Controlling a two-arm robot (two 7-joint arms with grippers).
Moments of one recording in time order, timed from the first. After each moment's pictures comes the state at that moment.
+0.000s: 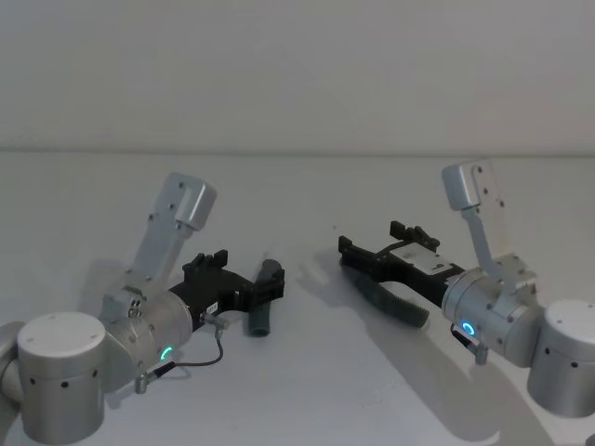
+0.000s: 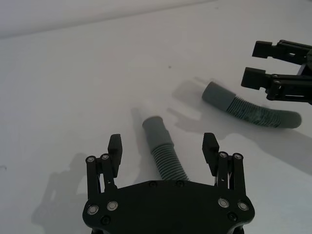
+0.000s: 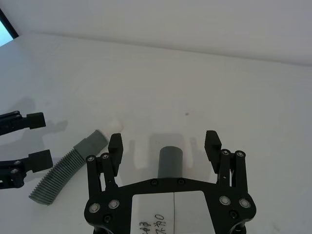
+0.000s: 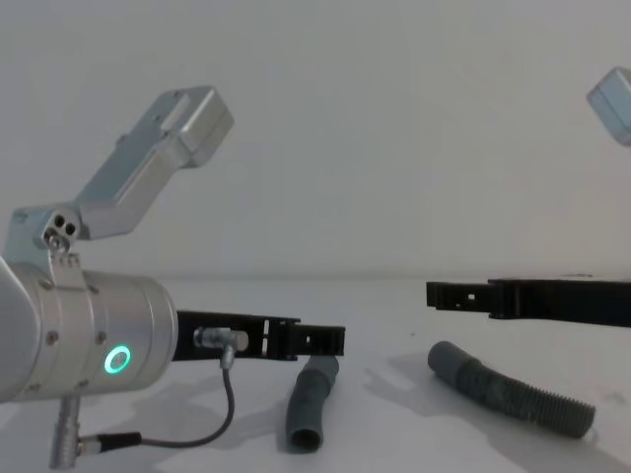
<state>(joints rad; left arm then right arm) -0.20 0.27 0.40 -1.74 -0.39 0.56 -0.10 0.23 0.29 -0.32 -1.59 0.38 0.42 0.24</state>
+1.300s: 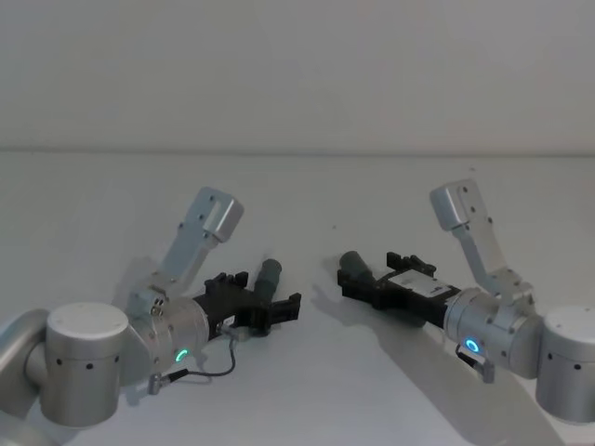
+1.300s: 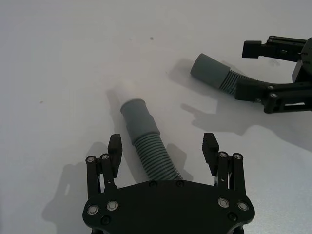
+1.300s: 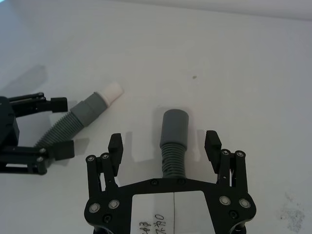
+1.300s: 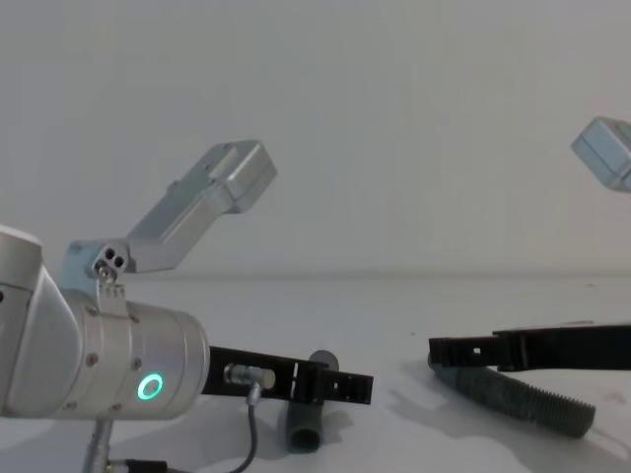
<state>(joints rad) -0.27 0.25 0.45 -1.62 -0.37 0.62 -0.20 0.24 0.35 -0.36 -1.57 0.42 0.51 0.26</state>
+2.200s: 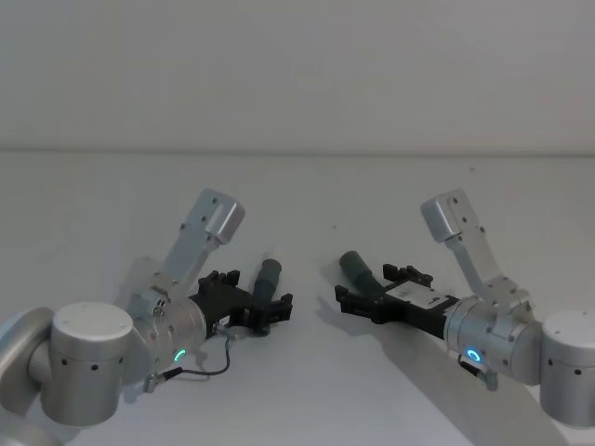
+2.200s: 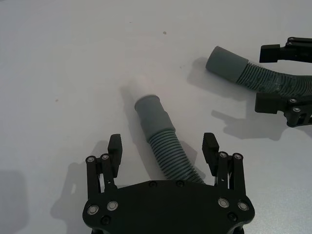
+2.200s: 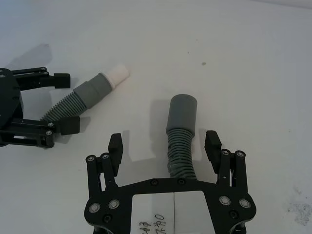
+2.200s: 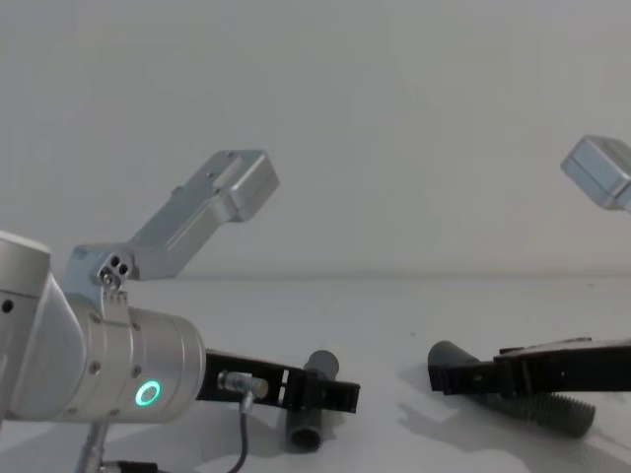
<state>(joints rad) -0.28 0.25 0.45 -1.61 -0.31 0.62 -0.18 0.25 0.39 -0.40 -1.57 0.41 0.52 0.29</state>
